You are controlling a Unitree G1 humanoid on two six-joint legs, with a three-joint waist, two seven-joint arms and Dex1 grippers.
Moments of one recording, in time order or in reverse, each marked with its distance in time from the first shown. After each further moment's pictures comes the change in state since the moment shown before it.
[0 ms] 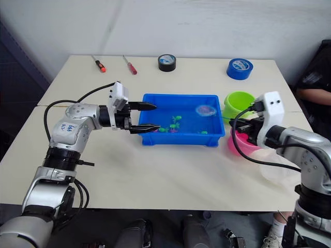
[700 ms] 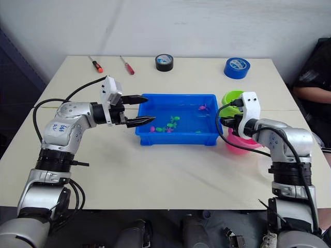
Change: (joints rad) left arm 0.008 0.029 0.027 -0.047 0.004 0.032 0.124; right arm -0.181 0.084 0.185 0.387 -0.168 -0.219 -0.034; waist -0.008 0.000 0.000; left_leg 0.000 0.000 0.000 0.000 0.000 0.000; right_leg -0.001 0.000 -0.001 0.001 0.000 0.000
